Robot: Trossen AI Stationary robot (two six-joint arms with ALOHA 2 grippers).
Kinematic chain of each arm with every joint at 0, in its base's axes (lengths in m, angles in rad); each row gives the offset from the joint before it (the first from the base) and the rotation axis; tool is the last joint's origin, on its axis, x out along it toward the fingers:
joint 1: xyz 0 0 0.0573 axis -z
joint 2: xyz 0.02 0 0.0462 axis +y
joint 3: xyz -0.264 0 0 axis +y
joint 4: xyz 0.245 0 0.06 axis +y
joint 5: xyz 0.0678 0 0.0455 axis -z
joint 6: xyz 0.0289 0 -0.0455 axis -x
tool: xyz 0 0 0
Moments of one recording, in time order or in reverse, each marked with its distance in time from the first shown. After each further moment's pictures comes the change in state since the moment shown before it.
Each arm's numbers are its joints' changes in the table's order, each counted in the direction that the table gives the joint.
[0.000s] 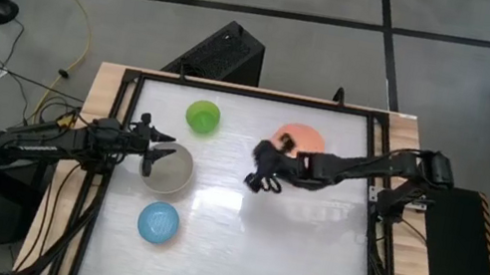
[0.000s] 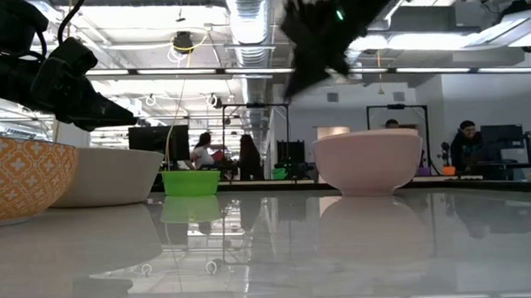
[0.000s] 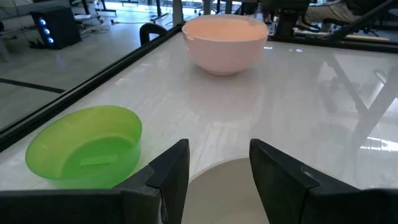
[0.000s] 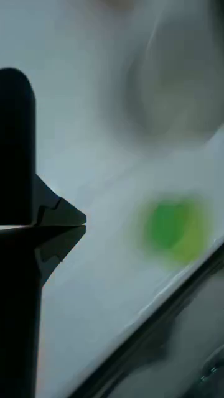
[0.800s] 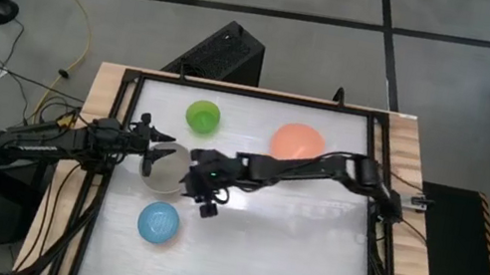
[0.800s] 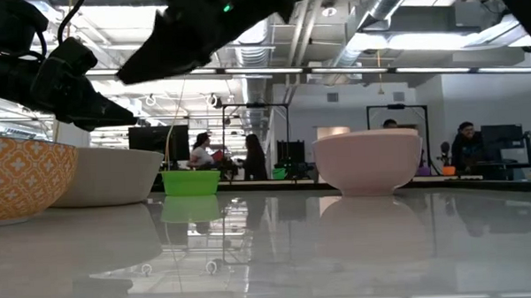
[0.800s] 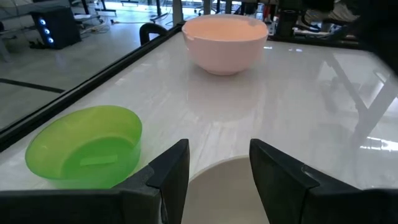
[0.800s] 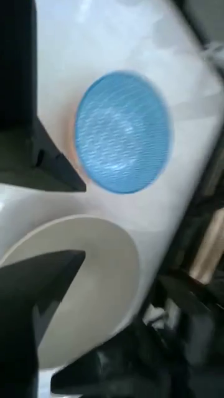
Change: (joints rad) left arm 0.000 0.000 0.000 0.000 0.000 0.000; right arm -0.026 0.579 -0.690 0.007 -0.605 0.625
